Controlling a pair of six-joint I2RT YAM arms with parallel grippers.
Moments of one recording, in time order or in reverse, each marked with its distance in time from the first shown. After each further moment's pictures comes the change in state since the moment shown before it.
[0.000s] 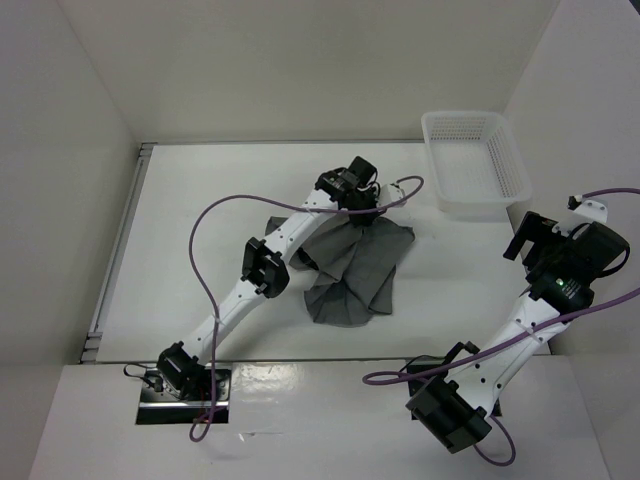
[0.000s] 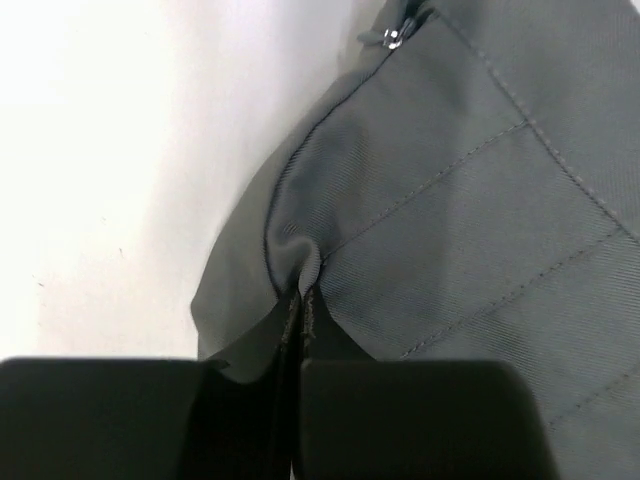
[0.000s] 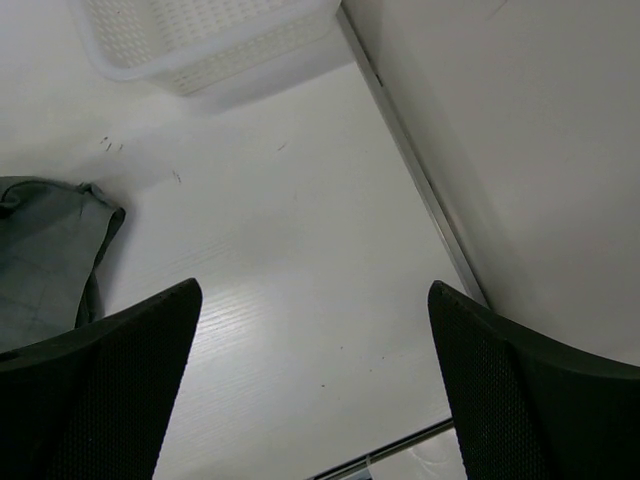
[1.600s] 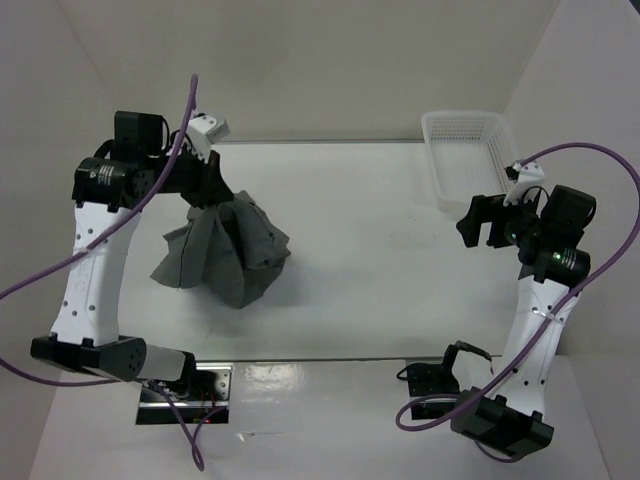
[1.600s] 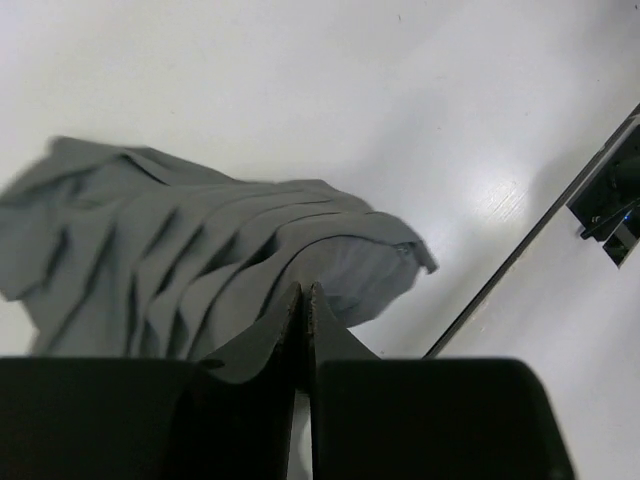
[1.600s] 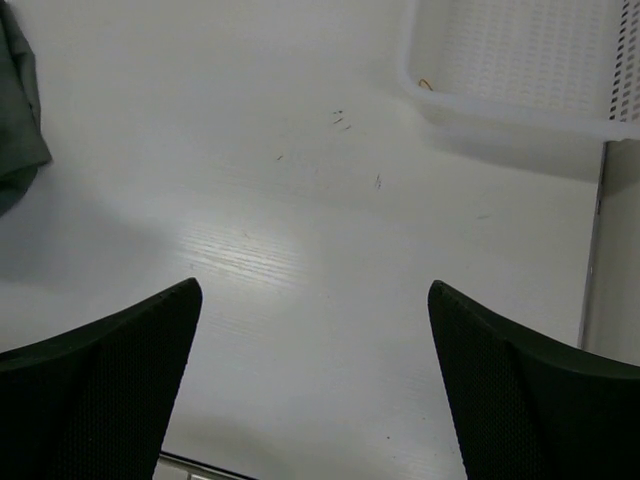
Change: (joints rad) left arm 0.572 -1.558 -1.268 -0.112 0.229 -0.354; right arm 0.388 0.120 0.158 -0.093 -0.212 -0.108
